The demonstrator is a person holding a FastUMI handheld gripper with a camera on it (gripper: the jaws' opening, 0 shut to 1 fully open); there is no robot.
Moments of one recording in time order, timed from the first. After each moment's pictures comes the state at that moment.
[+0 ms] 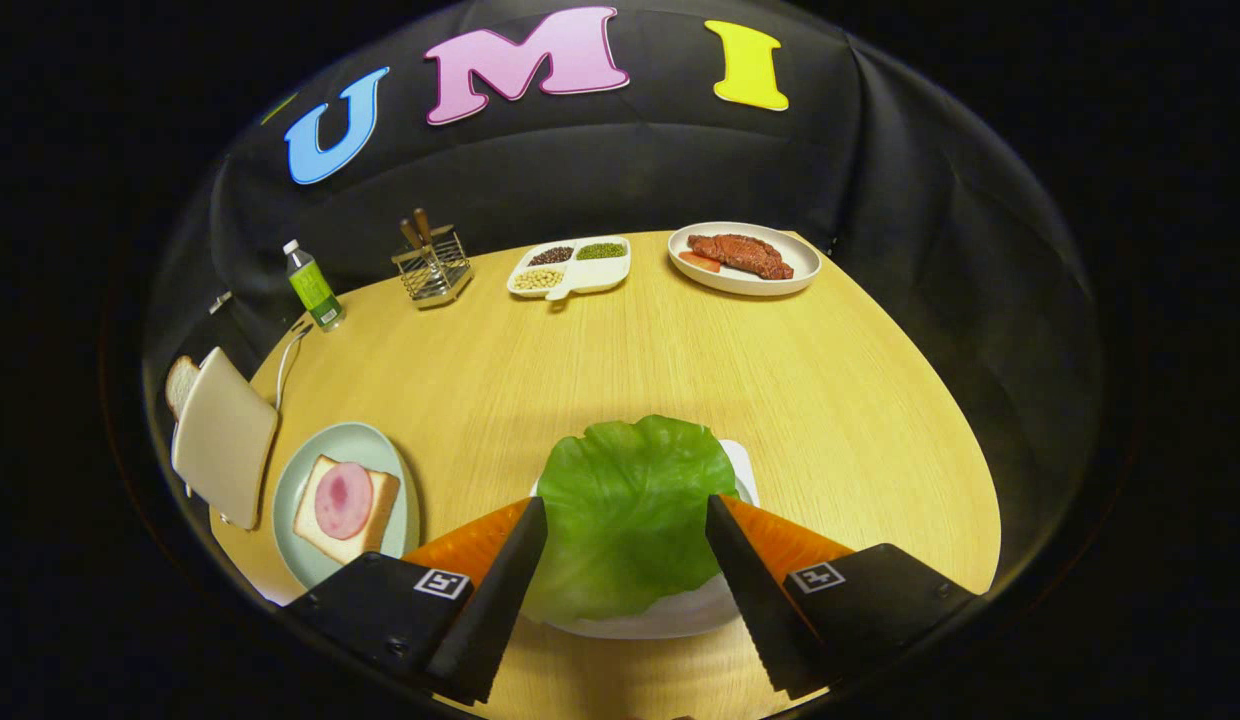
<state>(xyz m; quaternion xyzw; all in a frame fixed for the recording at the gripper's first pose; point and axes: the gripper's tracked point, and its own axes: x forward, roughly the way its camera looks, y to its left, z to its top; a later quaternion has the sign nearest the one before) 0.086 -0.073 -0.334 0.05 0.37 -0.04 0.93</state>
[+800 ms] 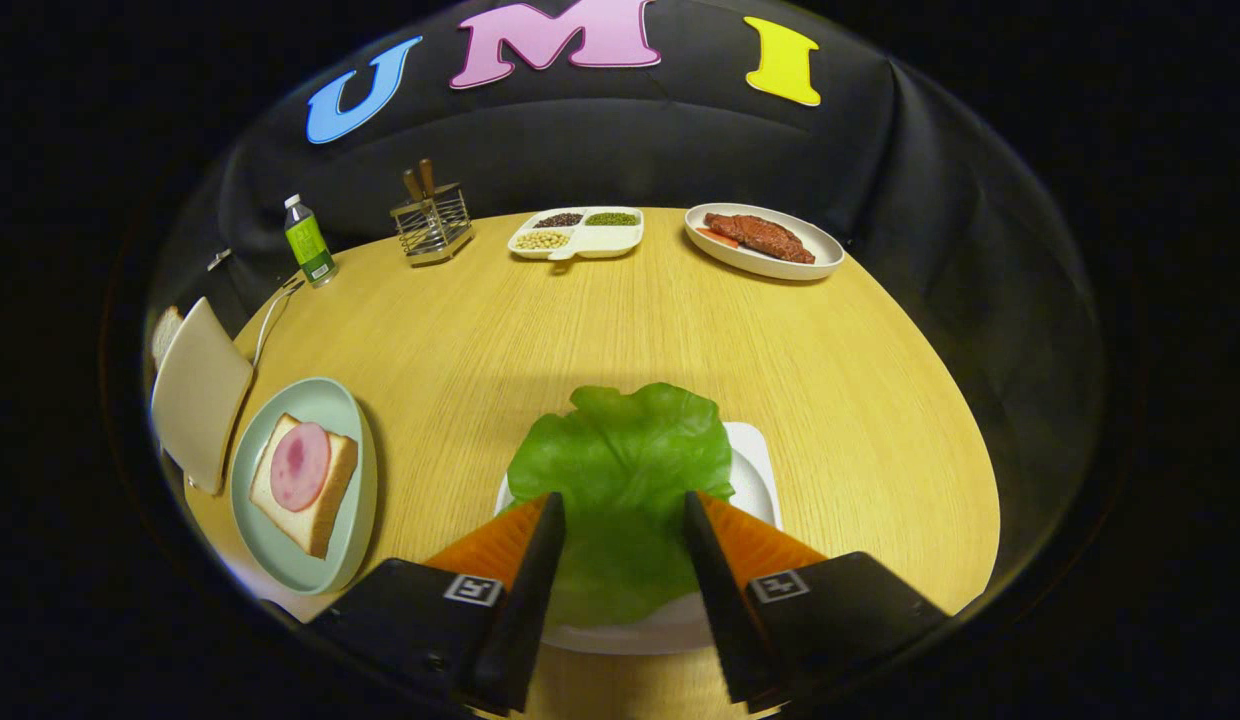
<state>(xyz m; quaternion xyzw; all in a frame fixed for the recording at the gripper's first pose) 0.088 -0.071 -0.359 0.01 0.38 -0.03 0.92</state>
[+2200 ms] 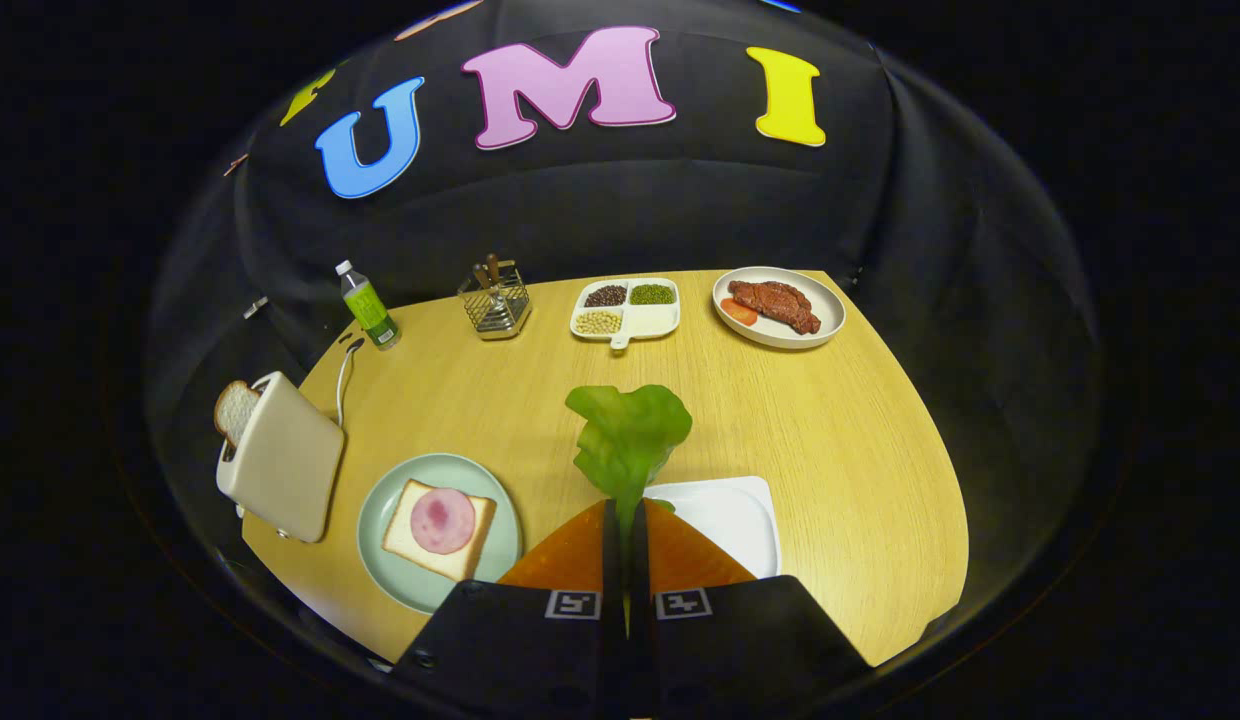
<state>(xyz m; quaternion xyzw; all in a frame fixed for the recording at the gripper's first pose) 0.076 -0.020 -0.226 0.06 0.35 0.01 0.94</state>
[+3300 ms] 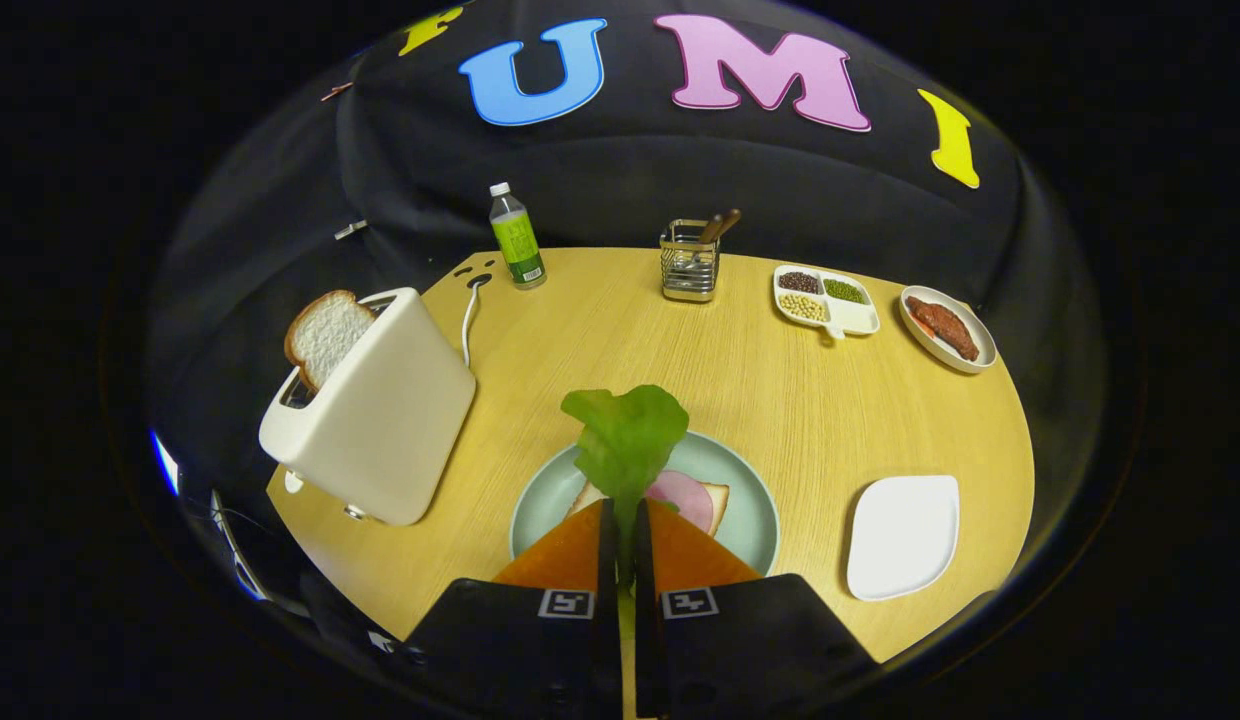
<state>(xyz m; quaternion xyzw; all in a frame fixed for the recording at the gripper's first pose) 0.068 0.177 -0.265 0.01 0.38 0.13 0.92</state>
